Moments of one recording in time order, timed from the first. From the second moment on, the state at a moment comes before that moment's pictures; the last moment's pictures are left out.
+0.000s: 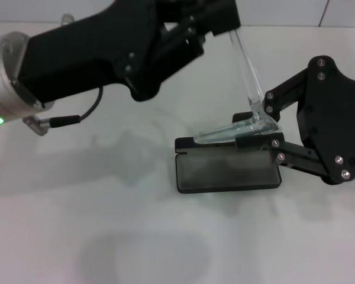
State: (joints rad) left arm -0.32 -2.09 1.34 1.14 1.03 1.66 -1.51; right arm 0.32 2.02 -1.25 -1.47 -1.37 -1.77 1.37
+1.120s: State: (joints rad) left arm -0.37 -2.09 1.36 1.10 1.07 1.72 -1.52; right arm 0.38 2.02 -1.25 -1.35 -1.38 -1.78 1.37
